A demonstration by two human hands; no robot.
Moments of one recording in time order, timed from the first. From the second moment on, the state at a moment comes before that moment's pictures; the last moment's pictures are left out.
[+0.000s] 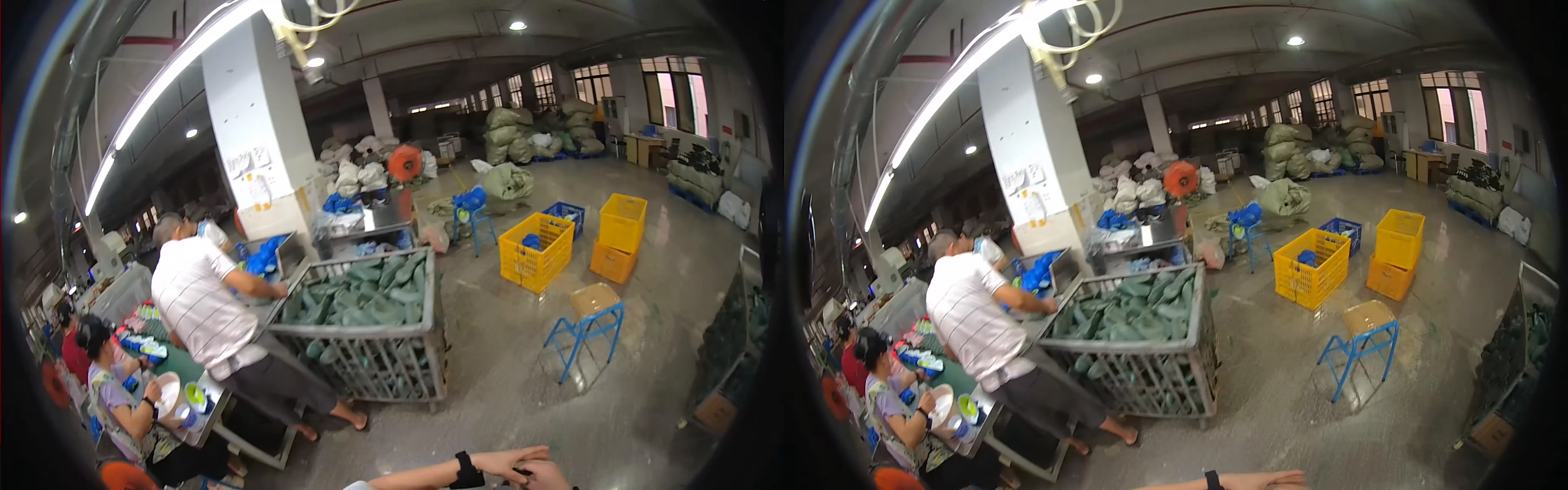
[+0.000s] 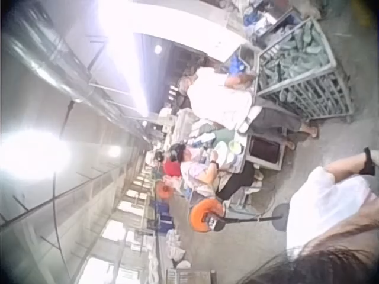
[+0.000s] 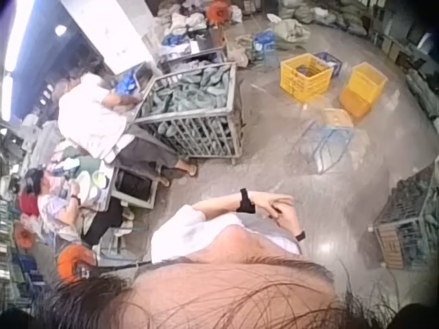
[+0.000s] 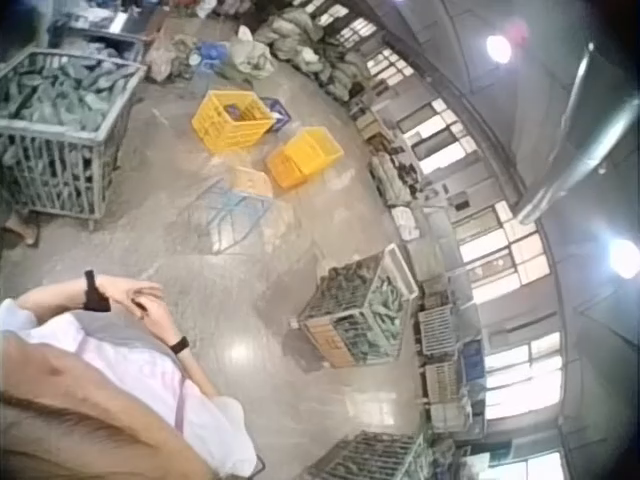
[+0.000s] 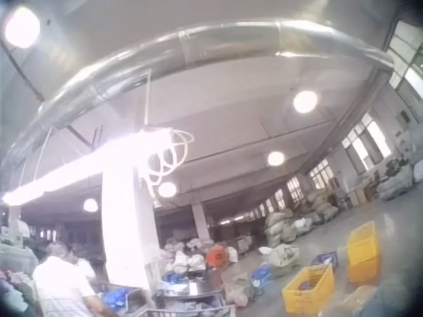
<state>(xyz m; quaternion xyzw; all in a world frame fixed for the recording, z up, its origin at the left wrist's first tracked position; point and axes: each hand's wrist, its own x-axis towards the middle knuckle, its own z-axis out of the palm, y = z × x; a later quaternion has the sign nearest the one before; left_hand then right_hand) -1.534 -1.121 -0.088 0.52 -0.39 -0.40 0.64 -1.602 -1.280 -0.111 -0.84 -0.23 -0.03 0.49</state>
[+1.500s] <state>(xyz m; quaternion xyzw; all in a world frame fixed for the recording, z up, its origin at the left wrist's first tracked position) -0.450 -1.193 -0.222 0.87 -0.01 -0.22 0.43 -0.387 -1.475 -0.213 -0.81 -0.37 0.34 0.31</state>
